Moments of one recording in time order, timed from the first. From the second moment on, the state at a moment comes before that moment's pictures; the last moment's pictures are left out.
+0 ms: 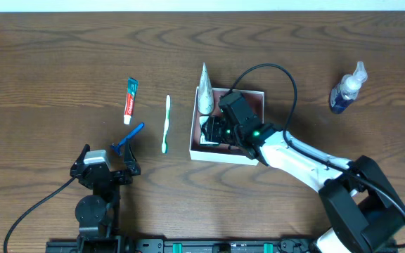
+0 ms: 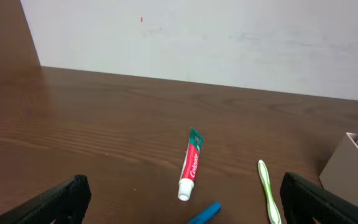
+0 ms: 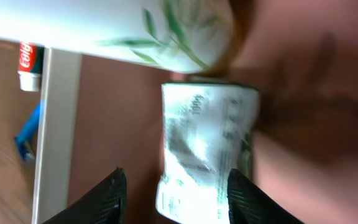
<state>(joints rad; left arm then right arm) 0.01 0.01 0.02 -0.12 -0.08 -0.09 0.65 1.72 0.94 -0.14 -0.16 0.78</state>
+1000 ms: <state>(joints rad) 0.01 0.01 0.02 -0.12 -0.08 -0.09 -0.08 1.22 1.01 -0.40 0.18 0.34</state>
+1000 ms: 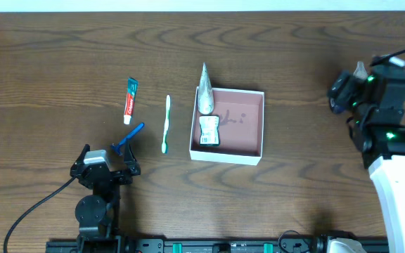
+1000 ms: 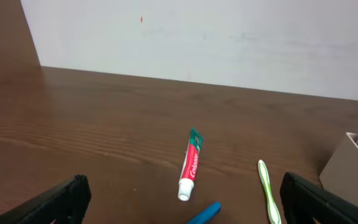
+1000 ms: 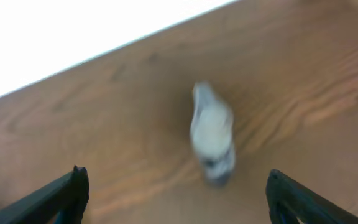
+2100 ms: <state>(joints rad) 0.01 0.01 0.02 -0.12 -0.08 -0.09 -0.15 1.58 1.02 -0.12 0.24 0.23</state>
